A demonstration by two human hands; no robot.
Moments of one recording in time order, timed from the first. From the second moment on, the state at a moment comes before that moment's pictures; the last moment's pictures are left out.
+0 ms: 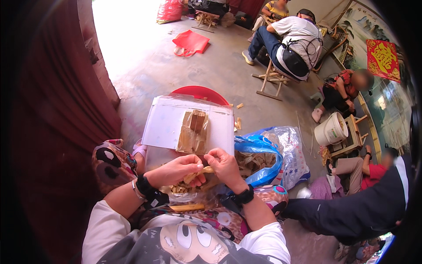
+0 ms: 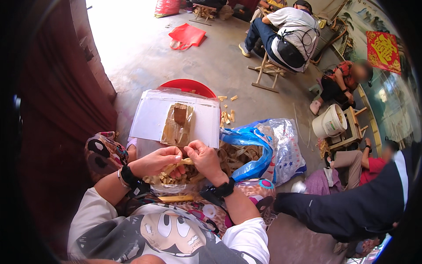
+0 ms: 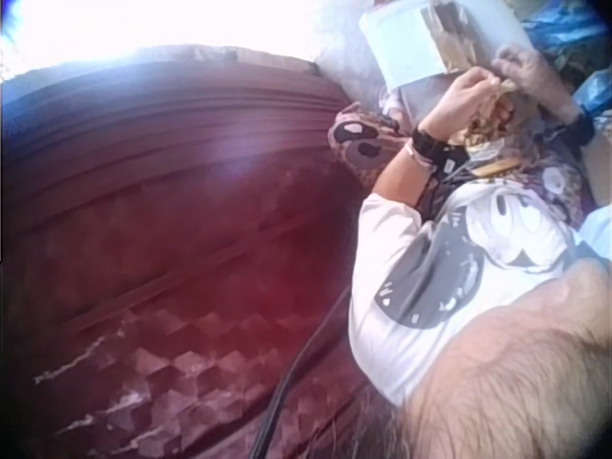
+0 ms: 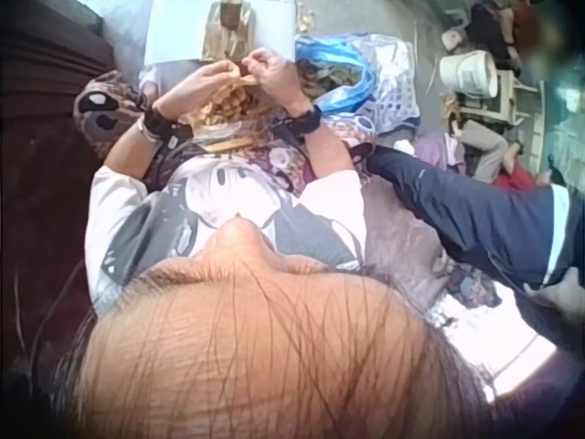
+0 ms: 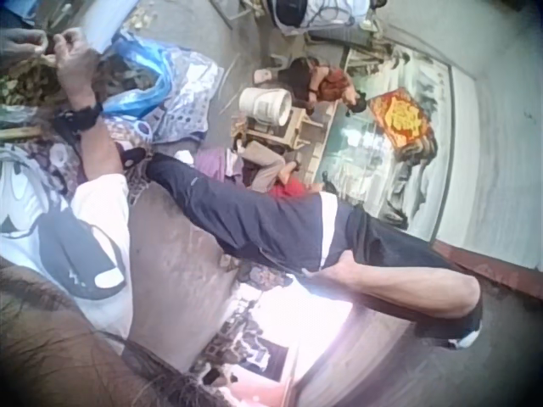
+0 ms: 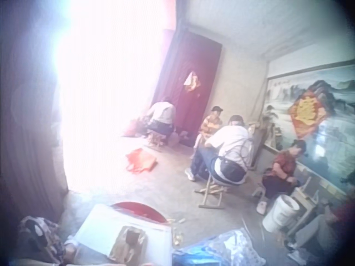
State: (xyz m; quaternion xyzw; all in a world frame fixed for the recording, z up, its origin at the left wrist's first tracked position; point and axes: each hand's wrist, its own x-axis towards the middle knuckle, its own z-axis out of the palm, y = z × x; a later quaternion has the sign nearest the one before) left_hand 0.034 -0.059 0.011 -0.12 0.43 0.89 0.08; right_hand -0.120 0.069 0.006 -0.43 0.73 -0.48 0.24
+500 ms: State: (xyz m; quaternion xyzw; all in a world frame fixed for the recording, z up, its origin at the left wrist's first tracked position) left_hand 0.033 -0.063 0.003 -0.19 0.41 0.89 0.02; right_hand -0.125 0.065 0.007 -0.49 0.74 -0.43 0.16
